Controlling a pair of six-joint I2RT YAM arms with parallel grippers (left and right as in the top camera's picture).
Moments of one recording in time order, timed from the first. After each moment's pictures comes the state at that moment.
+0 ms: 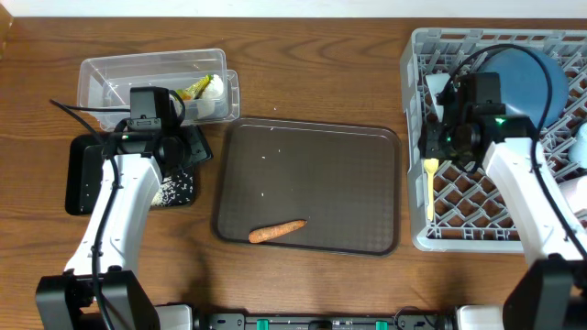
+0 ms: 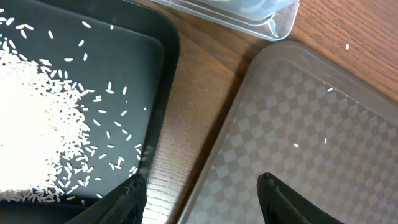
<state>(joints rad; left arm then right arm) 0.06 1.49 1.06 -0.73 0.12 -0.36 0.04 1.56 1.19 -0.78 -0.10 0.10</state>
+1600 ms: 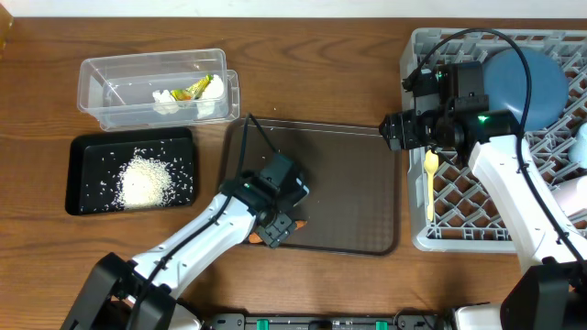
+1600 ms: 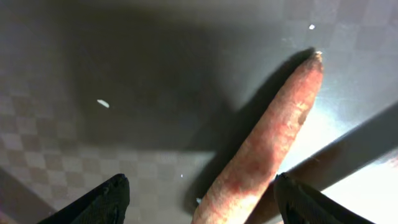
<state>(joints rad) -0.61 1.49 0.81 -0.73 -0.02 0.20 0.15 1.58 1.23 -0.69 -0.27 -0.01</state>
